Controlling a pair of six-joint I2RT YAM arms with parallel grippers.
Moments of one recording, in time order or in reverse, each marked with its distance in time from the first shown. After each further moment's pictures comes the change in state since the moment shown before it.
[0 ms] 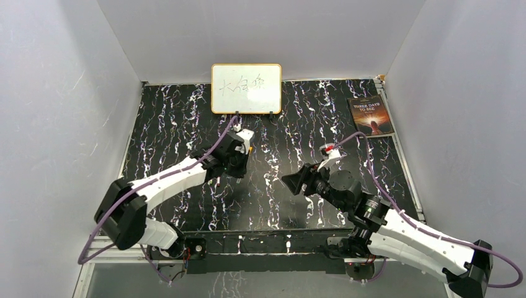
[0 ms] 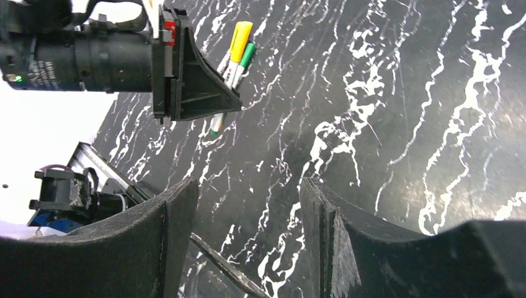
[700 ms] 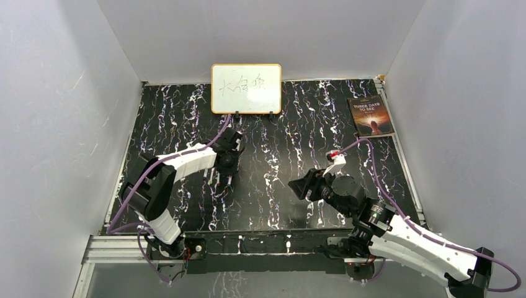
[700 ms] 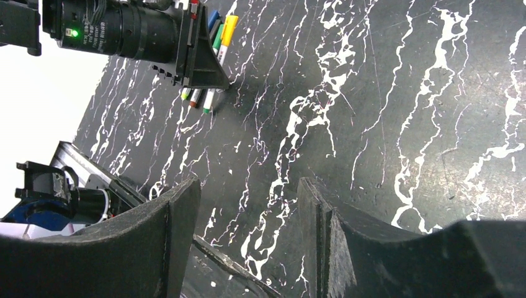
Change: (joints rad) left arm 0.151 0.322 0.074 -0.099 -0.085 -0.129; right arm 0.000 -0.121 -0.066 -0.138 0.041 0.052
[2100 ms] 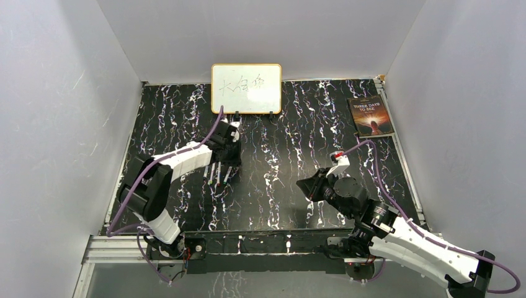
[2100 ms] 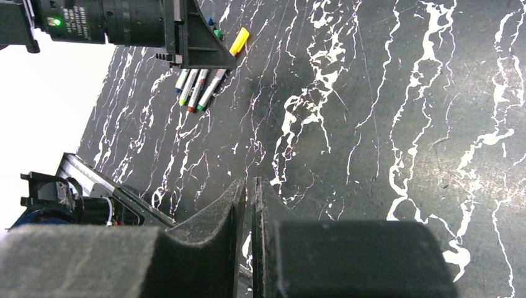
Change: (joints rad) left arm 0.052 -0.038 0.000 0.170 0.203 -0.047; right arm 0.000 -0.038 -0.007 -0.039 0.031 0.041
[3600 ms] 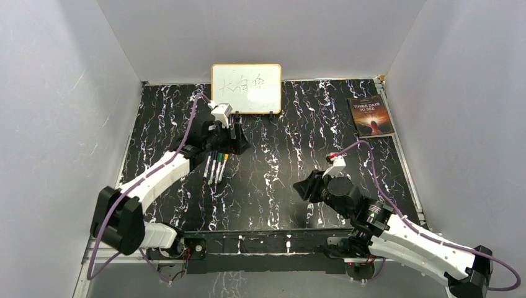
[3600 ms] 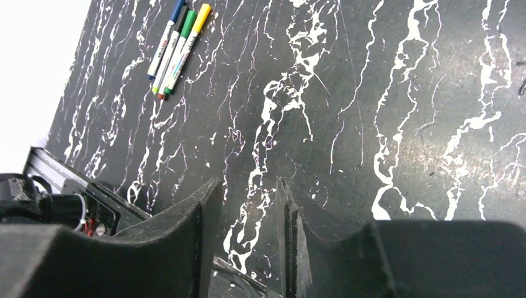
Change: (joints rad) left arm 0.078 -0.259 -0.067 0.161 0.160 0.076; right arm 0.000 0.047 -0.016 -0.011 0.006 0.007
